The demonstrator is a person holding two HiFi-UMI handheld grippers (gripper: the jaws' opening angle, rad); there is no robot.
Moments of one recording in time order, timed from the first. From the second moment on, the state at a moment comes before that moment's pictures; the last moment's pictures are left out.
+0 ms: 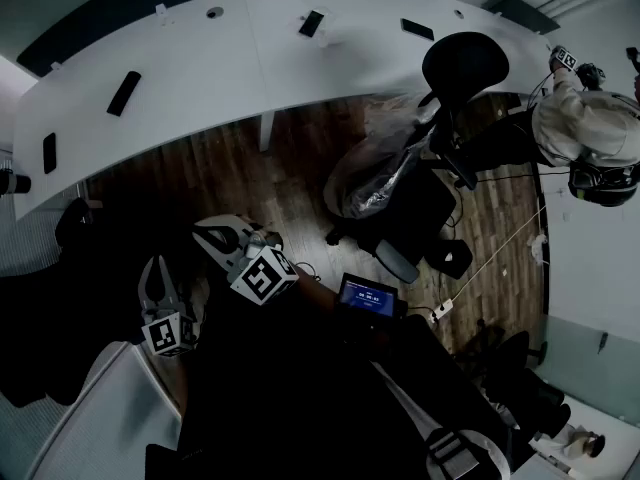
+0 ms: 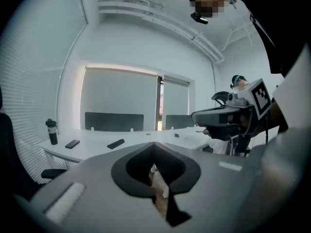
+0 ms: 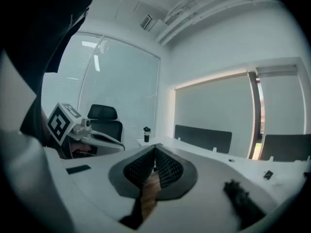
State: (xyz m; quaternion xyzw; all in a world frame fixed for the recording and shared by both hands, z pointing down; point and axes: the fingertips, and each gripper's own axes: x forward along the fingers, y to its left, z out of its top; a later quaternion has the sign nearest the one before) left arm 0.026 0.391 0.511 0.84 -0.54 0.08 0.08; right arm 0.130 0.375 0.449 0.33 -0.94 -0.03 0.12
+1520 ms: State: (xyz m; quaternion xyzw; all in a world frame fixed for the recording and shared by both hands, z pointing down) left arm -0.033 0.224 0.511 0.91 -0.40 0.03 0.06; right arm 0.022 0.253 0.469 0.39 -0.90 -0.05 0.19
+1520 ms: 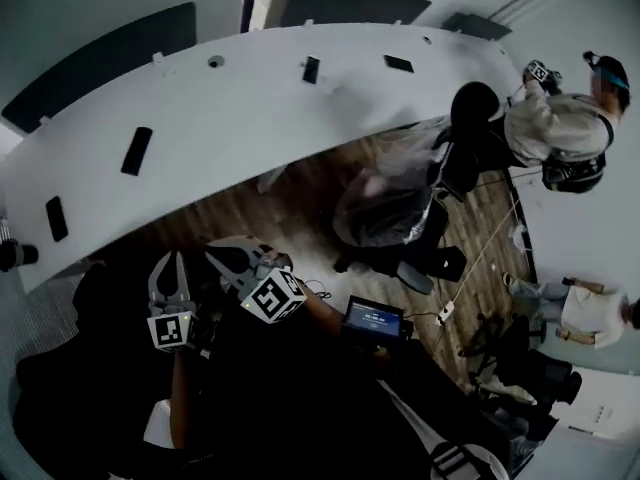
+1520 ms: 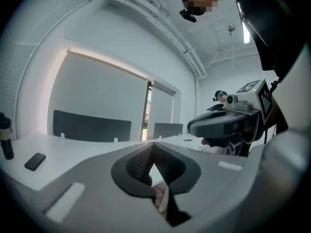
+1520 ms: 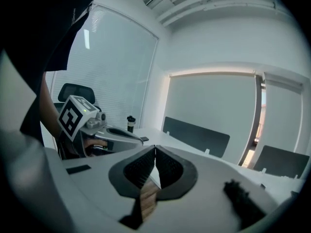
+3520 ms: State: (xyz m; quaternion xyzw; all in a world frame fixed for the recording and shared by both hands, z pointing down) left arm -0.070 0.013 0.523 0.79 -0.59 0.10 0.11; right arm -0.016 -0.016 0.501 0.16 -0.96 -0.14 0.20
